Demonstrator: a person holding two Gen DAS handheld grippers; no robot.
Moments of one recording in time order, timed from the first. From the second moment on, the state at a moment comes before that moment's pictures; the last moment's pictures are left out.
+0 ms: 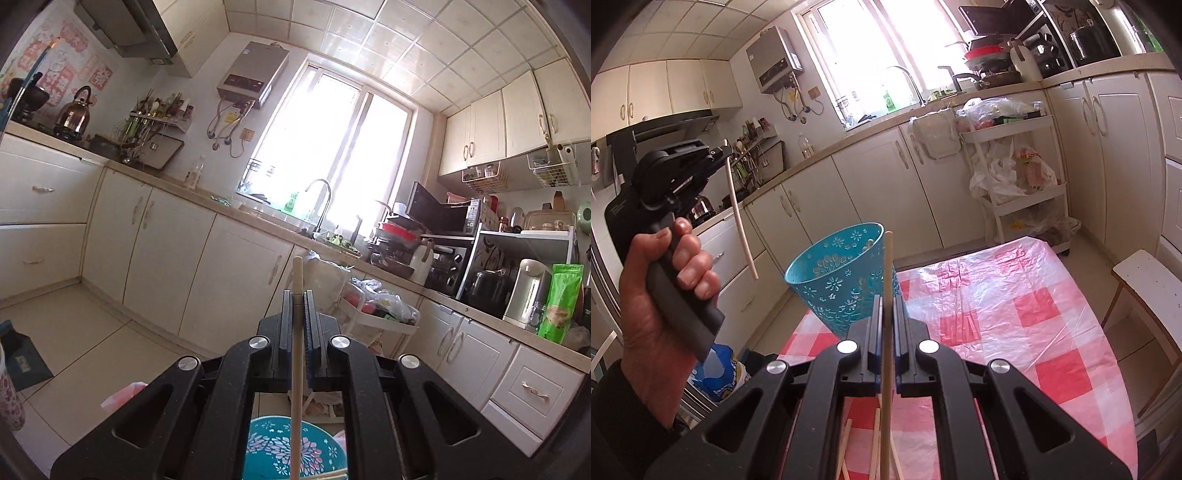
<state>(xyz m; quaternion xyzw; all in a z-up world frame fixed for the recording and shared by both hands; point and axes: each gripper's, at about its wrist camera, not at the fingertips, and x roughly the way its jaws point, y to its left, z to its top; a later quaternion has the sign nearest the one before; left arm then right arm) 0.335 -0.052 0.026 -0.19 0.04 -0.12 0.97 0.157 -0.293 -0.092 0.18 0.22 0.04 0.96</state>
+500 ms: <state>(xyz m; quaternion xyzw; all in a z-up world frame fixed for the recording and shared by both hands) 0.393 -0.089 -0.029 -0.15 0.11 -0.11 0.98 0.172 -0.296 -0.098 0.20 0.23 0.04 0.95</state>
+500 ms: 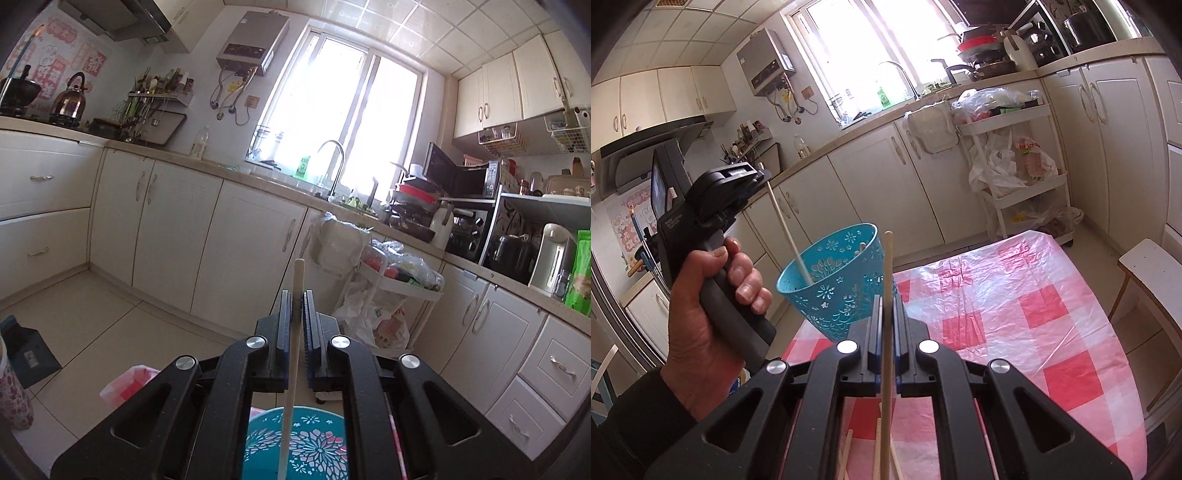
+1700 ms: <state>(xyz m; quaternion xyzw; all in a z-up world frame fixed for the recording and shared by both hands) 0.323 0.033 -0.055 -0.23 0.21 -0.02 0.95 0.300 -0.248 -0.004 0.23 0.05 0.05 0.97</state>
